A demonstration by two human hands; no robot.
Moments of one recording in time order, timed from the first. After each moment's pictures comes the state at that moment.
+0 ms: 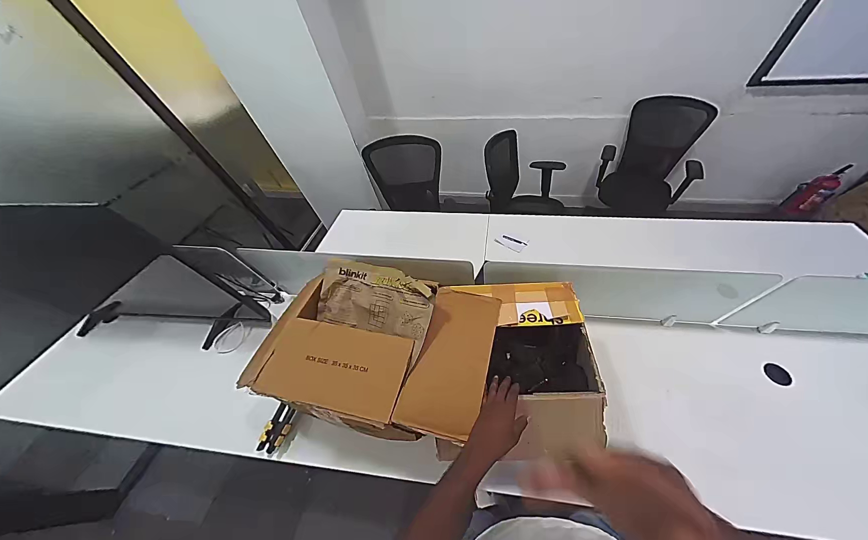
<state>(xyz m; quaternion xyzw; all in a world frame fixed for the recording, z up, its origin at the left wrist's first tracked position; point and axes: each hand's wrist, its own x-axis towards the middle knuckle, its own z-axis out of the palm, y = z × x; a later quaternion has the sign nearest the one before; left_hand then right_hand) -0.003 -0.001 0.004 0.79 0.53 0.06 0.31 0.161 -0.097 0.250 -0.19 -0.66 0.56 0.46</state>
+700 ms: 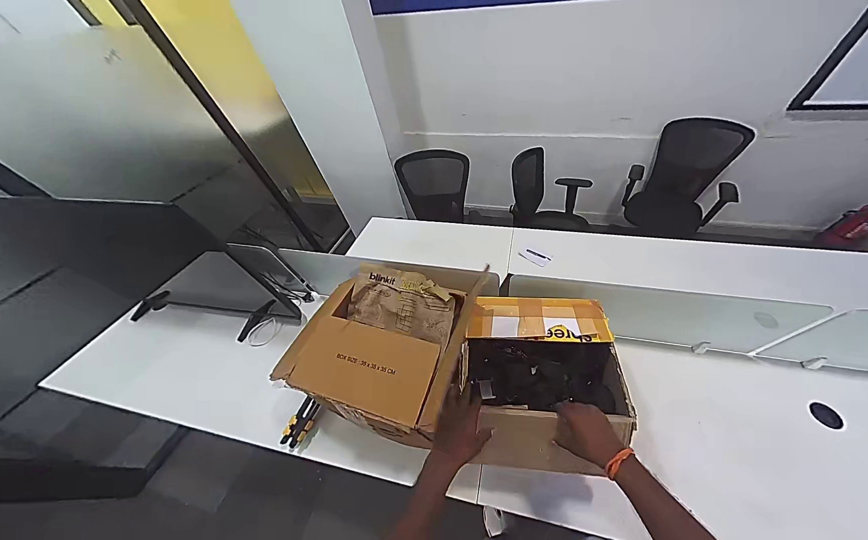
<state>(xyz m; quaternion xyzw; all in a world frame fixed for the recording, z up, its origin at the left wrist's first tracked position) -0.118 0.001 0.008 0.74 0.63 0.01 0.21 0.187 0.021 0.002 -0.57 -0.80 0.19 -0.07</state>
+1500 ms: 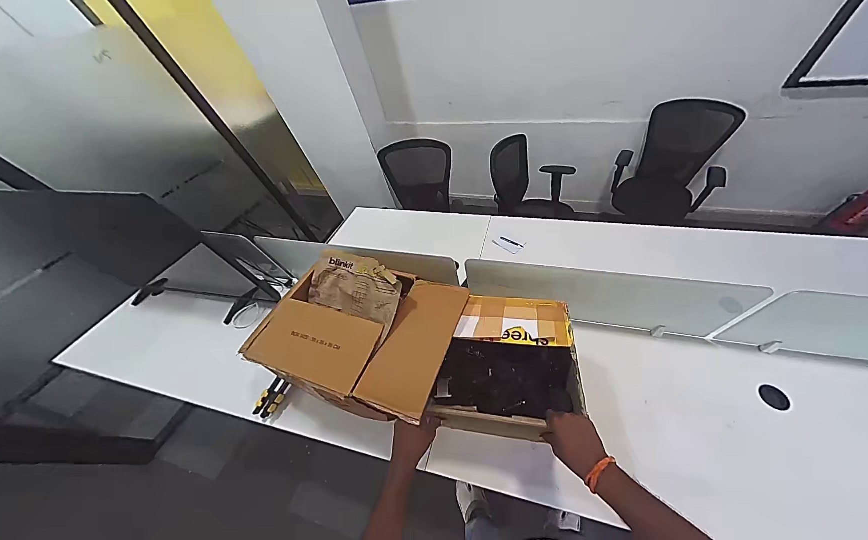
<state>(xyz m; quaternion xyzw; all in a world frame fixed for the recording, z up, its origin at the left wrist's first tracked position) -0.040 -0.069 -0.047 0.58 0.74 0.27 0.20 0.308 -0.041 0.016 -0.60 -0.76 0.20 -0.15</state>
